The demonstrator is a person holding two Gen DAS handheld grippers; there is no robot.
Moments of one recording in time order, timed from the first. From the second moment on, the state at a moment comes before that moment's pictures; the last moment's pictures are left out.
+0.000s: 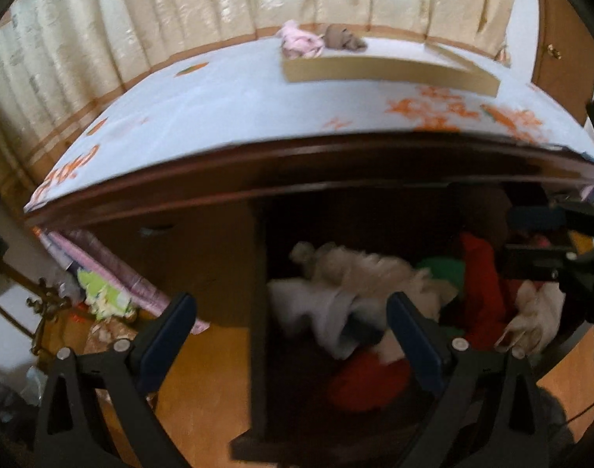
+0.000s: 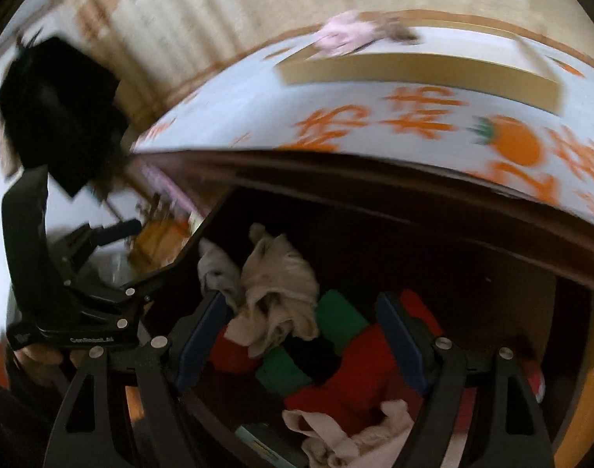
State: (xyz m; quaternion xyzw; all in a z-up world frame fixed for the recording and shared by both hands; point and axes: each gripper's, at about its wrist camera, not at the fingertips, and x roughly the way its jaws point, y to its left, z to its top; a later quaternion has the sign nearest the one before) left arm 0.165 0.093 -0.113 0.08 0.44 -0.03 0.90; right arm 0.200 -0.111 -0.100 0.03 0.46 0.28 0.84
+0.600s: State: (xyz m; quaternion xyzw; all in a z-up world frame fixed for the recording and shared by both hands) left arm 0.134 0.163 -0.118 0.05 0.45 0.02 0.89; right arm 0.242 0.051 -0.147 -0.14 0.51 0.39 0.75
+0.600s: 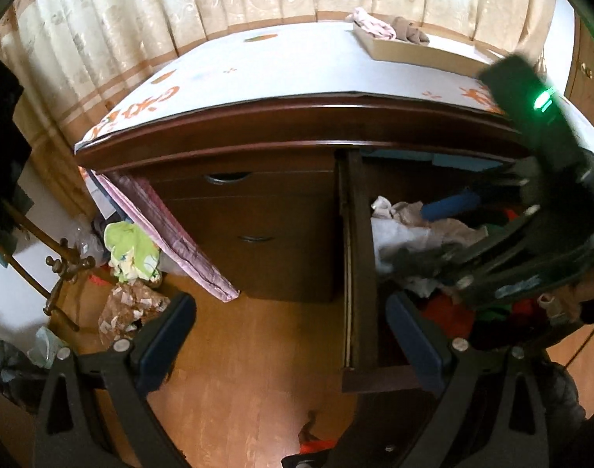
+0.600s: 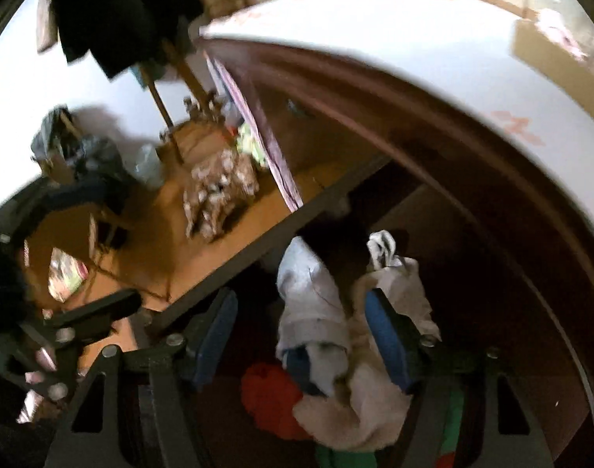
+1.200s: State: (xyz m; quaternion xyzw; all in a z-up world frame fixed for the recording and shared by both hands) left arm 0.168 0.103 -0.108 0.05 0.46 -0.04 0.89; right arm 0.219 -0.059 -0.091 0.00 0.45 0.35 0.82
